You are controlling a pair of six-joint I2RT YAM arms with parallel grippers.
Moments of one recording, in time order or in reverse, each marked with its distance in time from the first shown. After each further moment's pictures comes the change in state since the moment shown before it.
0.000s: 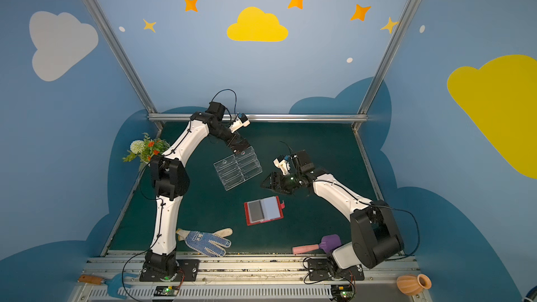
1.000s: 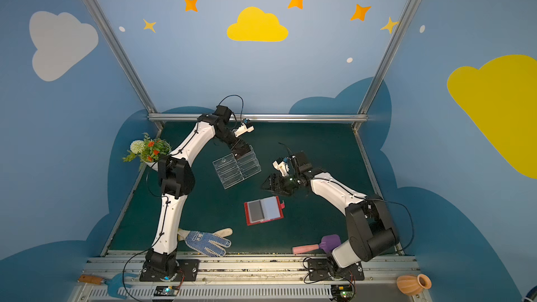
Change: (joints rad) left arm -0.028 0.076 0.066 -0.056 -0.106 0.028; right arm -0.001 0.047 0.001 -0.002 -0.010 -0.014
